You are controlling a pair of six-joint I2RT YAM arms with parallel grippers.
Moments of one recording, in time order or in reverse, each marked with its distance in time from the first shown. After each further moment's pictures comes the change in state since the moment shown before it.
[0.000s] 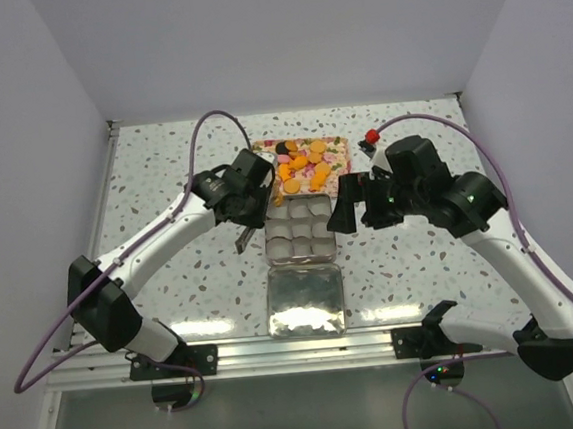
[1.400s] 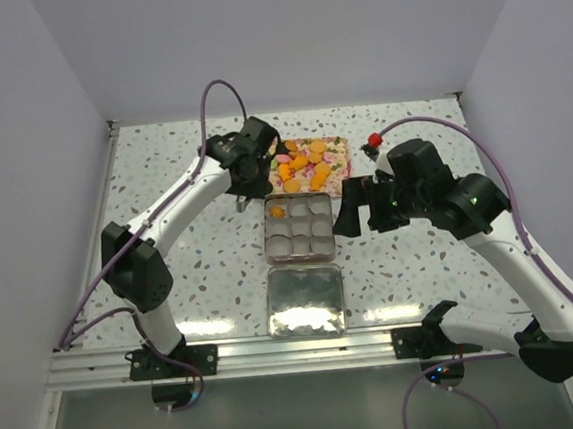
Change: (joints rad) left arm 0.083 0.274 0.329 -0.134 -0.162 0.005; right arm 0.000 -0.020 -0.003 -0.045 0.038 -0.021
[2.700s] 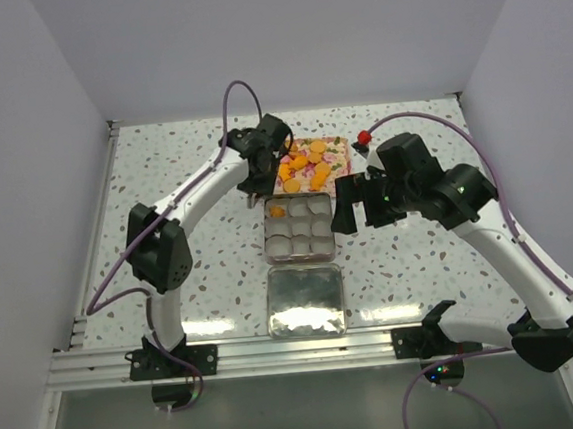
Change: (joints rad) left arm 0.009 0.185 0.090 0.001 0.039 0.035; right arm 0.000 0.070 0.038 -0.023 0.026 -0.073
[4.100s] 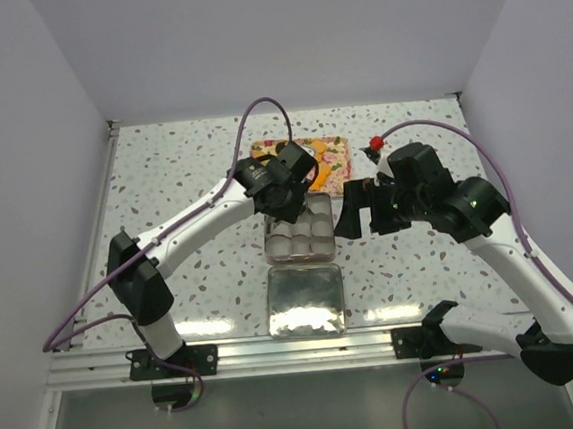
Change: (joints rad) left arm -0.241 -0.219 -0.124 0.028 -0.008 -0.037; right arm 0.000 -0.087 -0.072 0.027 -0.008 0.086
